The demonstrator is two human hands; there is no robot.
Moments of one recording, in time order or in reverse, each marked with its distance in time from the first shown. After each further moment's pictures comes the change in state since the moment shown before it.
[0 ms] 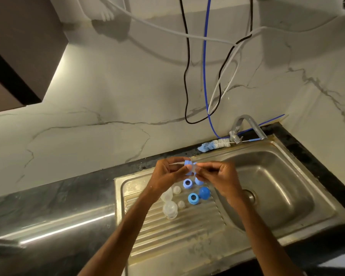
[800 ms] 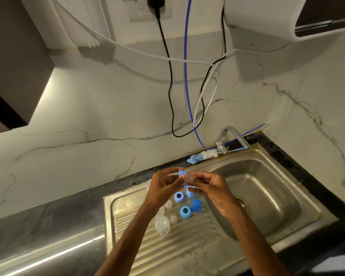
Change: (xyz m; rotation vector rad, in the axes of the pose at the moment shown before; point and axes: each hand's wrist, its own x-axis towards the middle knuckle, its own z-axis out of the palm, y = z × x) left_hand 0.005 0.006 0.022 0.070 0.021 0.053; right_hand -0.004 -0.012 -0.009 0.188 -0.014 0.228
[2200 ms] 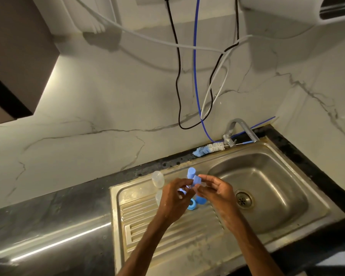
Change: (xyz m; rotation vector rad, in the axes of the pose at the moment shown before) left_hand -0.025 -0.052 0.015 0.441 0.111 0.147; right_hand -0.018 0.049 0.005 -0.052 0.141 -0.062
